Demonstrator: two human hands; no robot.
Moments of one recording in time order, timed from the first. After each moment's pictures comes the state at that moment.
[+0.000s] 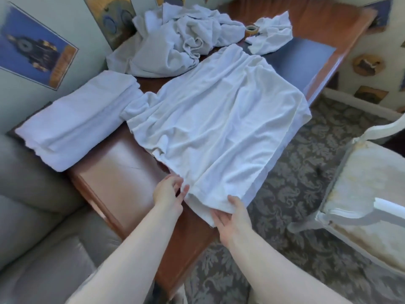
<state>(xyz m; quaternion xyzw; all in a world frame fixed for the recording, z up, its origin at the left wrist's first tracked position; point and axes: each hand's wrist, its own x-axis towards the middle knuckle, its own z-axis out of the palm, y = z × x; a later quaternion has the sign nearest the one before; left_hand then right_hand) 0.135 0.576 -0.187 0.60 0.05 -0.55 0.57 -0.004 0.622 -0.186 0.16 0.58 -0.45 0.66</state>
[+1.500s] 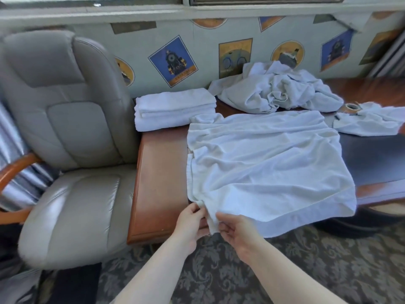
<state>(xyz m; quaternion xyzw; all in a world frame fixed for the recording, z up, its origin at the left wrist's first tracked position) -0.023 0.645 -0.149 0.61 -0.01 -0.50 0.62 -0.130 0.557 -0.155 -0.35 0.45 -0.09 0.82</state>
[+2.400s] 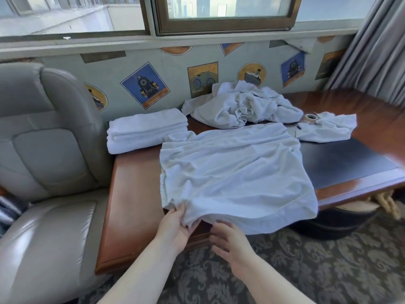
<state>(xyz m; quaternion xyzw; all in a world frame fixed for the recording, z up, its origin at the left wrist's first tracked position) -0.042 0.594 -0.117 0.43 0.11 -0.49 0.76 -0.180 0.528 -0.141 -0.36 0.49 -0.15 0.78</state>
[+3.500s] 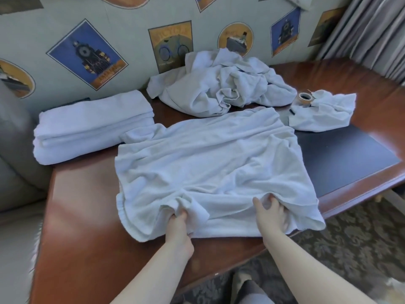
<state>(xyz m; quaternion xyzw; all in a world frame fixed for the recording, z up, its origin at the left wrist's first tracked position) -0.015 0.429 -0.197 0.60 0.19 -0.45 0.63 -0.182 0.296 -0.225 -0.56 0.73 -0.16 0.35</state>
